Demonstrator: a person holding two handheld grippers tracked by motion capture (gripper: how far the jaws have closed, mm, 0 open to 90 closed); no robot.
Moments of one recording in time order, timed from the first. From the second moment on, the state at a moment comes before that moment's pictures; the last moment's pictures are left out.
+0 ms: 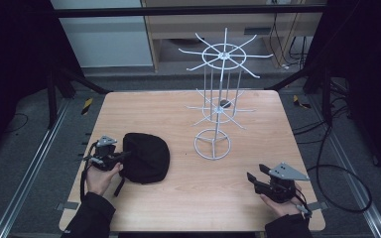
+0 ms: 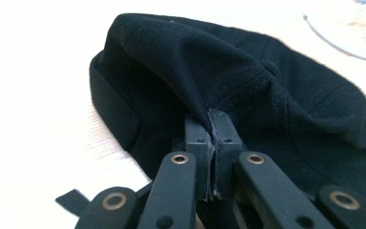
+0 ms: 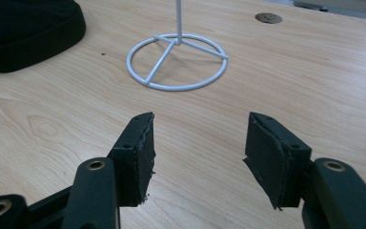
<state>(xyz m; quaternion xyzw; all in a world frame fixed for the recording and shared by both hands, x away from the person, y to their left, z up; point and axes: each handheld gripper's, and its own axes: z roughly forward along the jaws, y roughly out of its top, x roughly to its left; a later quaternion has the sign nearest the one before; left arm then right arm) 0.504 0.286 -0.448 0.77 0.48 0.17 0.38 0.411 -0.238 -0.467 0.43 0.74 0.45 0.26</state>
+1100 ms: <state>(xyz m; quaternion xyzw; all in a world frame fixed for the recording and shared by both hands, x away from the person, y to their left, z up) 0.422 0.262 -0.340 0.71 0.33 0.26 0.56 0.418 -0.248 -0.478 0.44 0.74 0.43 0.26</state>
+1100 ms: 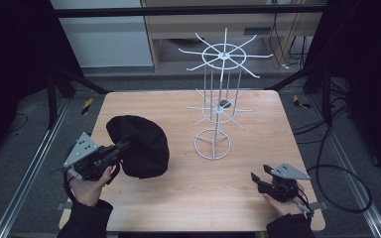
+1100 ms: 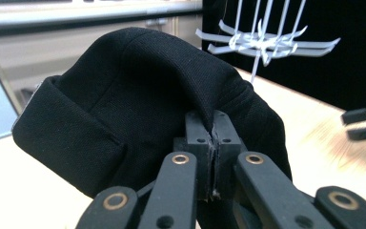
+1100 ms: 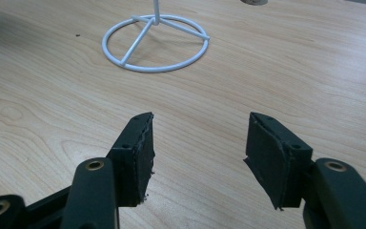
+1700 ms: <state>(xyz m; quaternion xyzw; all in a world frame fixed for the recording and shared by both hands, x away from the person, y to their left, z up) 0.418 0.264 -0.259 0.68 0.29 0.26 0.62 0.419 -0.249 -0.480 0.44 0.75 0.42 0.27</state>
